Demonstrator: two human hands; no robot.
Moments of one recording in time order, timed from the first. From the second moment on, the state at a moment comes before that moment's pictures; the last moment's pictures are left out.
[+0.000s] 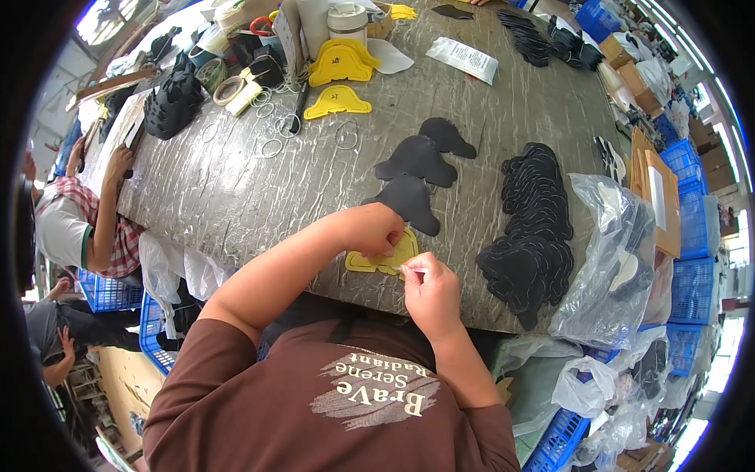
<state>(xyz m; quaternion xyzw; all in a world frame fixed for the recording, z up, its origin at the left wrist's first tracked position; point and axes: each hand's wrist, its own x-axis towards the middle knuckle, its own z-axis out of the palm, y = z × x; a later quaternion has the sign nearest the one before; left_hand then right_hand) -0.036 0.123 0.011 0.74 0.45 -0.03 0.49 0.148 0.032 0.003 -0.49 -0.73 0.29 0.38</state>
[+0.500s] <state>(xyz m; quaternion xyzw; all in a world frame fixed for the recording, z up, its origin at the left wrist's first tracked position) -0.036 0.123 0.011 0.75 0.45 -0.04 0.48 0.171 0.020 0.005 -0.52 -0.69 0.30 0.39</state>
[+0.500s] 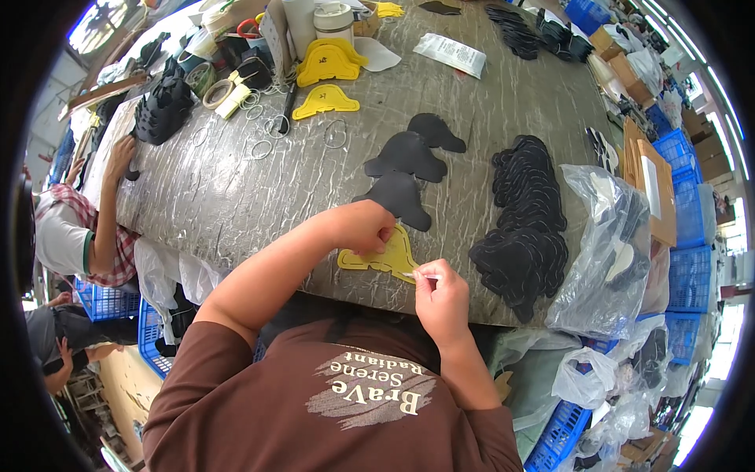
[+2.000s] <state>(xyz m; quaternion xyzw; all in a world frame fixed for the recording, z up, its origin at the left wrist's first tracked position) -0.105 0.124 -0.060 0.23 0.22 0.60 0.74 0.244 0.041 0.043 -0.68 -0.63 0.07 0.36</state>
